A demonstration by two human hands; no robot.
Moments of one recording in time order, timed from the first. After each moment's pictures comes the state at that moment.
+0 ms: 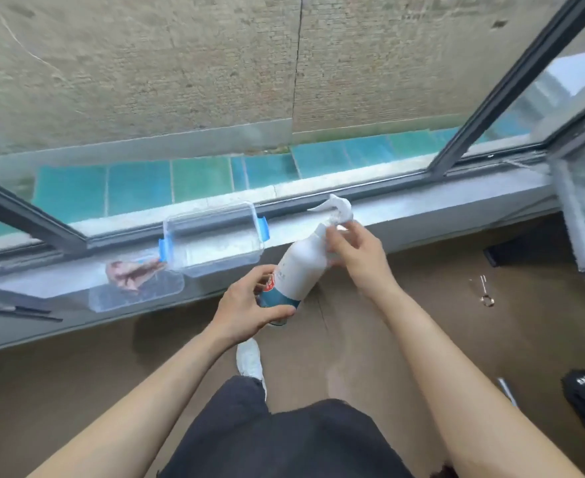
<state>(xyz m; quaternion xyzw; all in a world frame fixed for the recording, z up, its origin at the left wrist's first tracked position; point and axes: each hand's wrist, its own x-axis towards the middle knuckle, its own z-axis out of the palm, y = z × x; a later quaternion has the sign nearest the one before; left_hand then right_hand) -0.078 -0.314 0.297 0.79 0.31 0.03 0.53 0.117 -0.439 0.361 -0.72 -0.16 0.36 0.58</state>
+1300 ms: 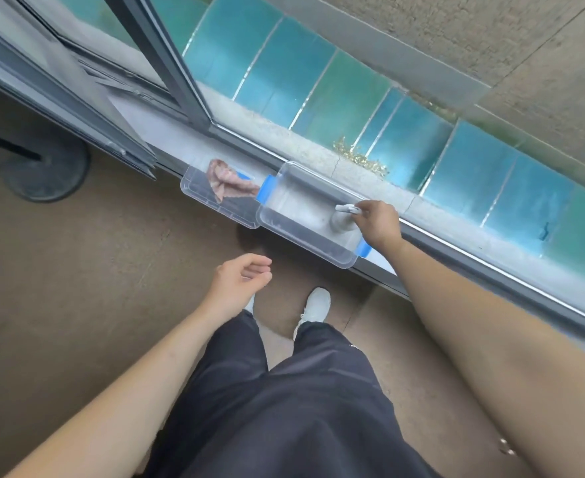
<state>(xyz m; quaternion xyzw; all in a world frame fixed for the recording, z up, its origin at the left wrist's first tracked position) -0.133 -0.226 0.222 0.50 0.67 0.14 0.53 0.168 -0.122 0.175 -0.76 -0.54 0.37 0.04</state>
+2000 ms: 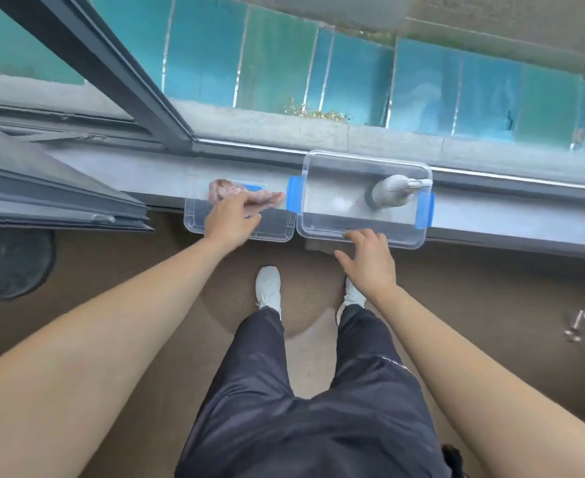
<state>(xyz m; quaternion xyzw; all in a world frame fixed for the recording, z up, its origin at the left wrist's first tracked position) -0.236 0.007 0.076 0.74 0.57 -0.07 0.36 -0.021 -0.174 0.116 -0.84 -0.43 0.32 0.02</state>
